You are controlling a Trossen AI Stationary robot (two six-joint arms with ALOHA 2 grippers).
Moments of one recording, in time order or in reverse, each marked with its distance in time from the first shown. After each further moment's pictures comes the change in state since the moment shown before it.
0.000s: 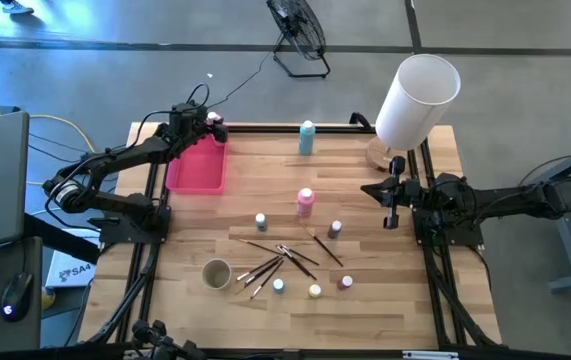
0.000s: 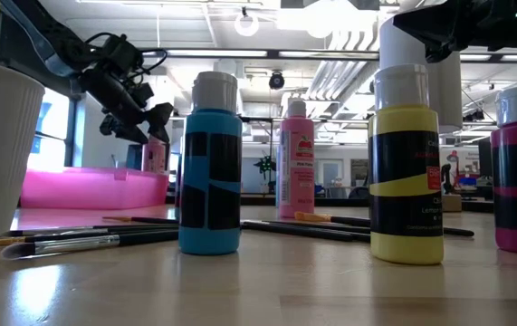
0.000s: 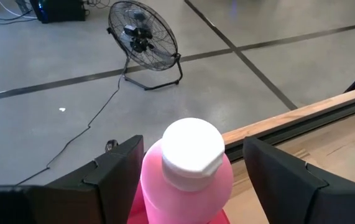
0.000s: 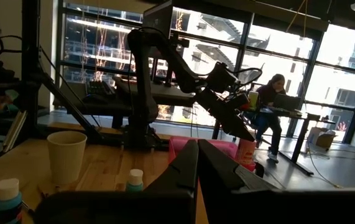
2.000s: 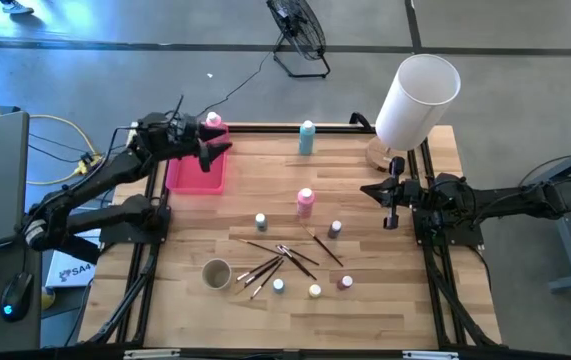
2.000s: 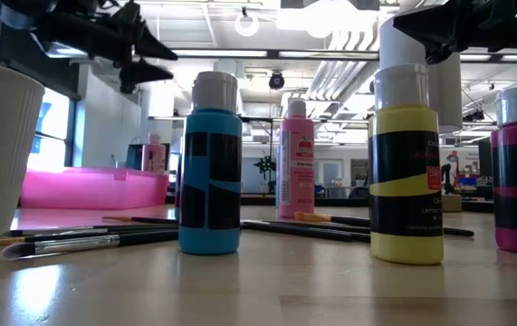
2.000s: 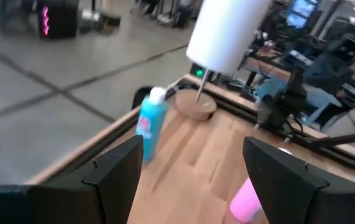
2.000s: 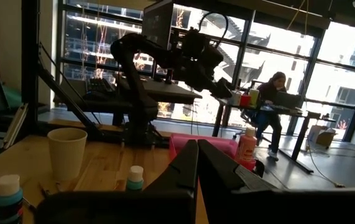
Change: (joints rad) left arm -0.185 -0.439 0.000 -0.144 0.556 -0.008; right arm 0.000 0.000 0.000 -0.012 0.000 -0.001
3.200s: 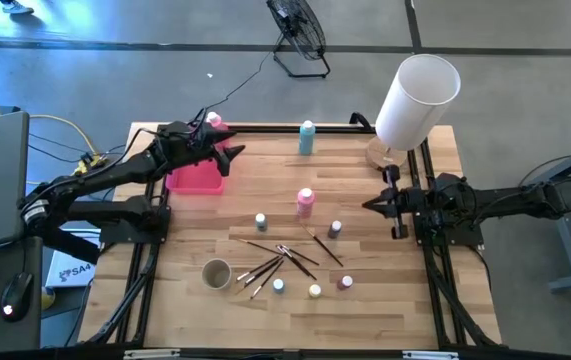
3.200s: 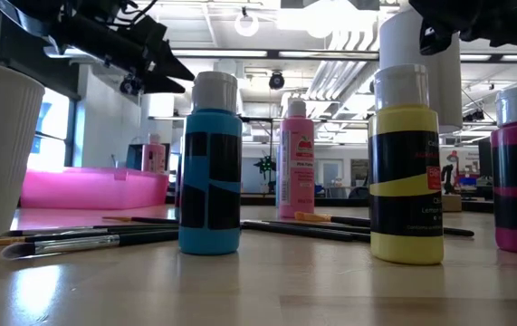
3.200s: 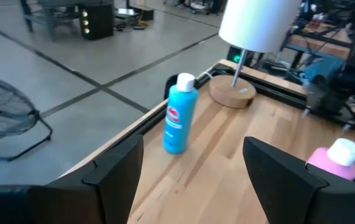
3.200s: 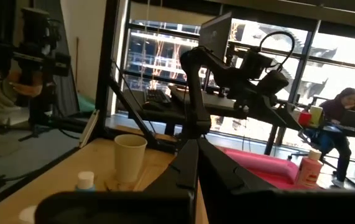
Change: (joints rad) left arm -0.168 0.130 0.001 0.059 -0.297 0.065; right arm 0.000 0.000 0.000 0.015 -0.251 0.023
